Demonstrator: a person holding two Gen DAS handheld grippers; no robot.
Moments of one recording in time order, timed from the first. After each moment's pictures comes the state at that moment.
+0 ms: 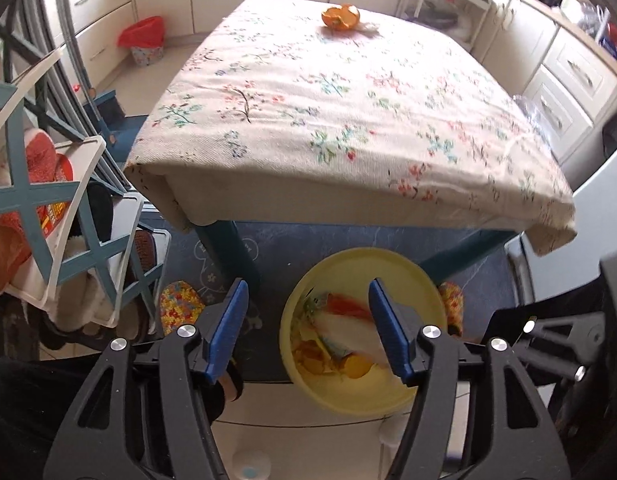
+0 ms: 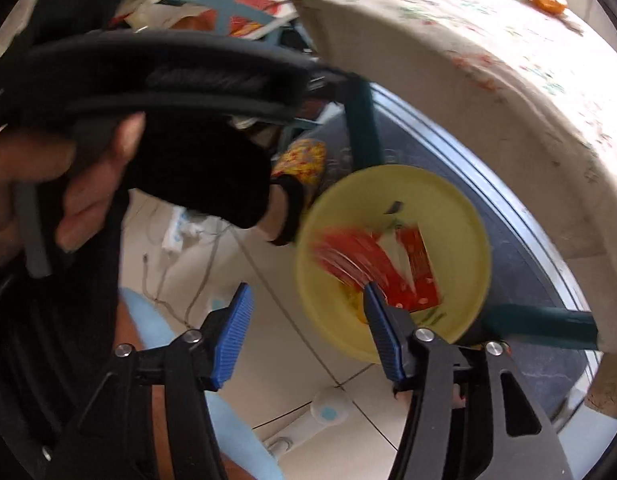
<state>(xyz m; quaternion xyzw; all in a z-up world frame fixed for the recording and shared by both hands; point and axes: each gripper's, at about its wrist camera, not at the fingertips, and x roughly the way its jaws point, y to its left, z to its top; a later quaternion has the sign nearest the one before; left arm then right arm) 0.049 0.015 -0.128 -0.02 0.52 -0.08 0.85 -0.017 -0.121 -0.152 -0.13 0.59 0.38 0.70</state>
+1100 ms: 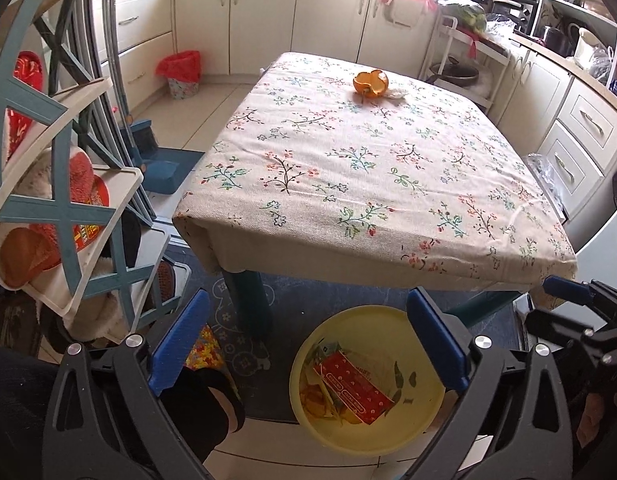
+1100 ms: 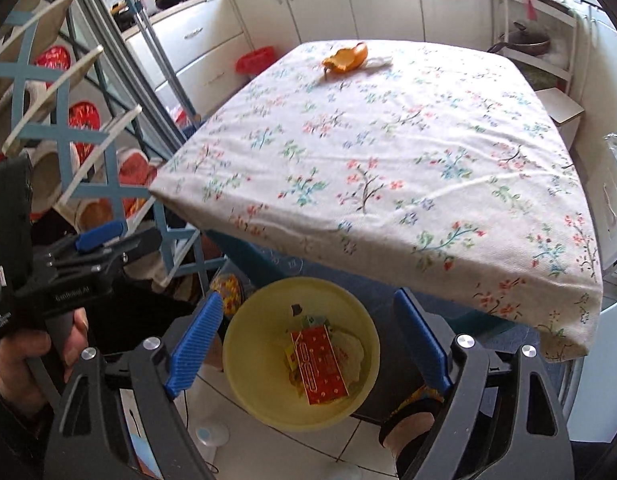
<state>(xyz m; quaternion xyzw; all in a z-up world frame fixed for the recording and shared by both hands) 0.045 0.025 -0.101 -0.04 0.44 -0.03 0.90 0.032 -0.214 -0.087 0.04 0.47 0.18 0.86</state>
